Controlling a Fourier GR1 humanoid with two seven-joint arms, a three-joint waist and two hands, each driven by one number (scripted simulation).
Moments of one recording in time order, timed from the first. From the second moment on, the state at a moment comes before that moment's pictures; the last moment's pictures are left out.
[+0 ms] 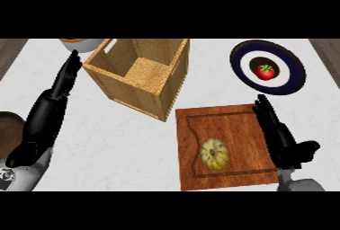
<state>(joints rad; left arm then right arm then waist) -0.27 0.55 -0.31 -1.66 0.09 0.32 -0.14 -0.05 -0.25 0.16 -1.43 -0.23 -0.11 -0.14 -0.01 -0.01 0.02</state>
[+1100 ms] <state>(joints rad) -0.19 0.51 -0.31 -1.54 0.26 0.14 -0.07 -0.42 -0.19 0.79 -1.56 0.88 -0.21 0.55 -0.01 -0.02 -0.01</state>
